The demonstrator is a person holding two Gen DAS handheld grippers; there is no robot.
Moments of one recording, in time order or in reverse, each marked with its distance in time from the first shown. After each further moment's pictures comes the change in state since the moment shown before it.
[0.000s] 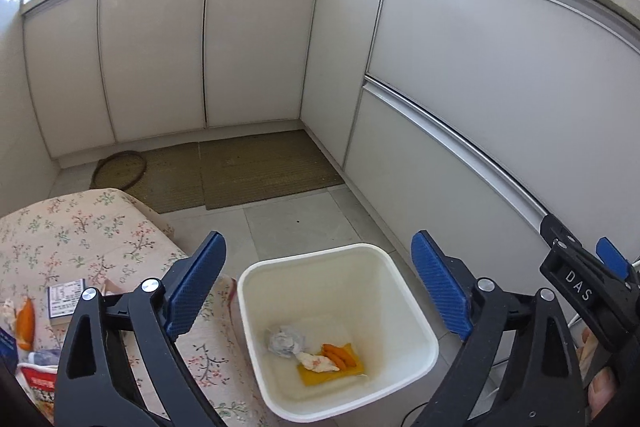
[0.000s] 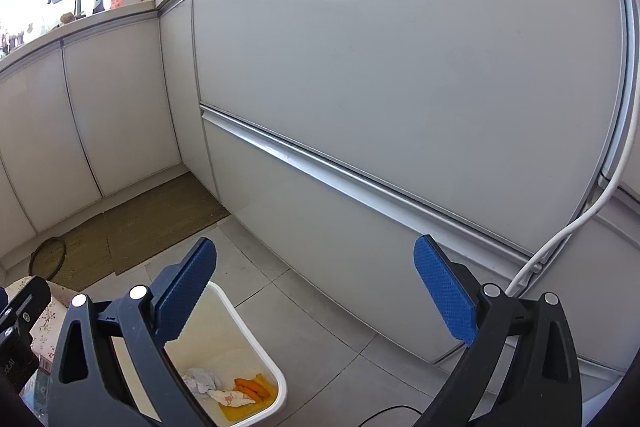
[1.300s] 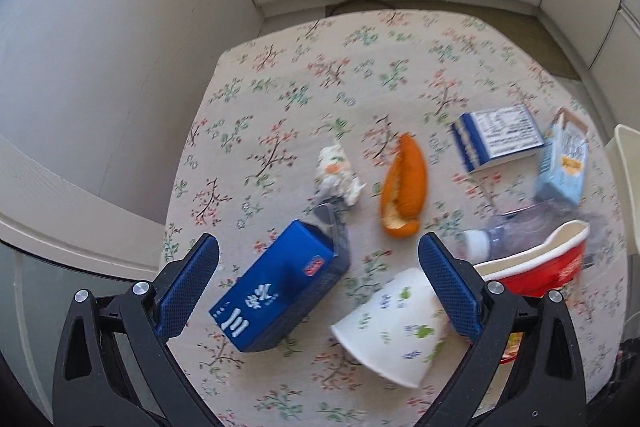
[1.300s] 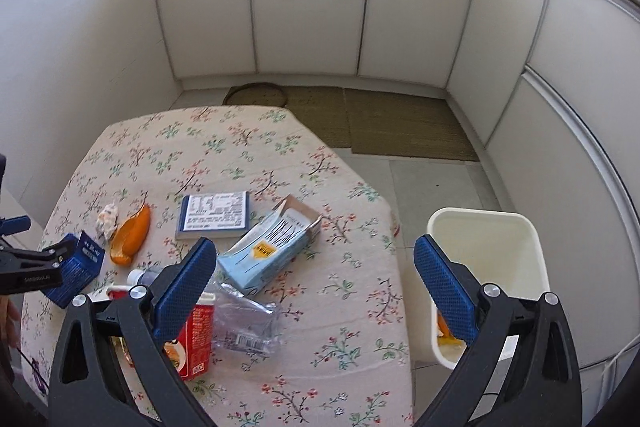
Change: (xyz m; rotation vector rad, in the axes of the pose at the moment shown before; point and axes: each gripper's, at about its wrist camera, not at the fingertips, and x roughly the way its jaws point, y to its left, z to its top) left arm -0.108 0.395 -0.126 -0.161 0.532 0.573; right arm -0.132 0.298 -0.135 -0.572 0.277 0.636
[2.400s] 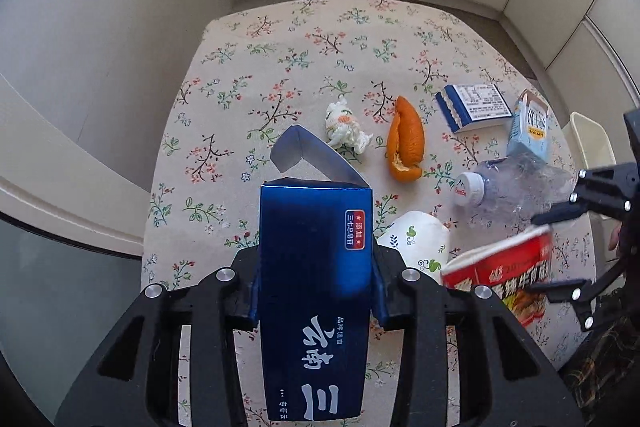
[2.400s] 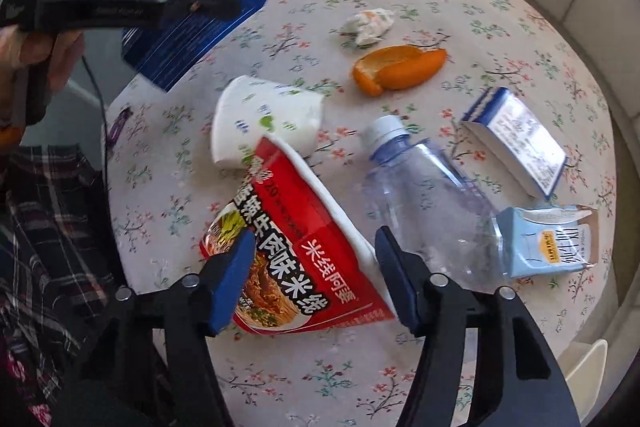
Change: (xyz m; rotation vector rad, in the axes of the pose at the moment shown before) left arm -0.021 0.058 -0.045 -0.022 -0.008 -0.235; right arm 0.045 0.142 -0.066 -0.803 0.456 0.669
